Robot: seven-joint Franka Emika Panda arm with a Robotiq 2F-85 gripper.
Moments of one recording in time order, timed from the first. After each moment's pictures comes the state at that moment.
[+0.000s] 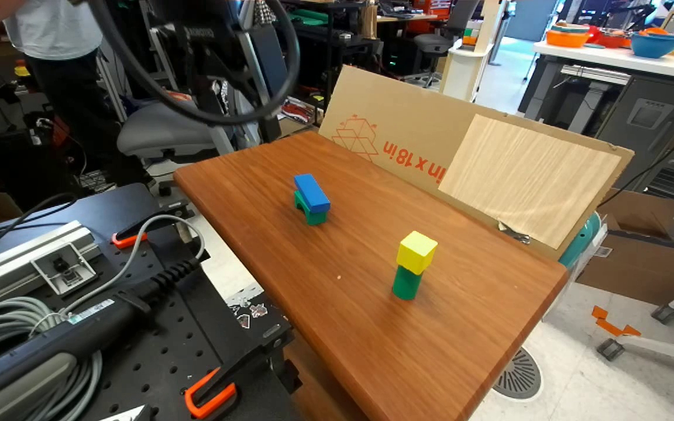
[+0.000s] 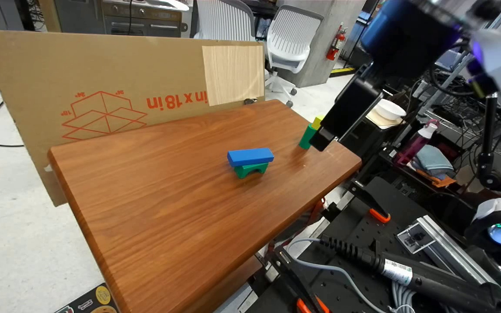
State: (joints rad) arm 0.01 -0.21 0.09 -2.80 -0.13 2.78 -0.09
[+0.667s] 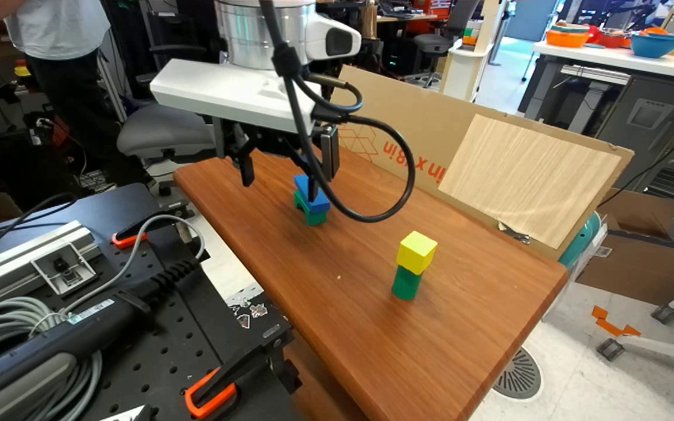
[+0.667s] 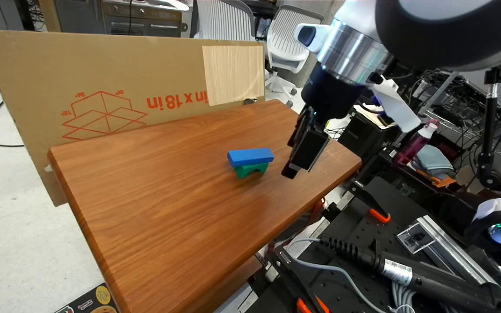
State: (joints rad) arm -0.02 0.19 0.08 -2.58 0.13 2.81 -0.69
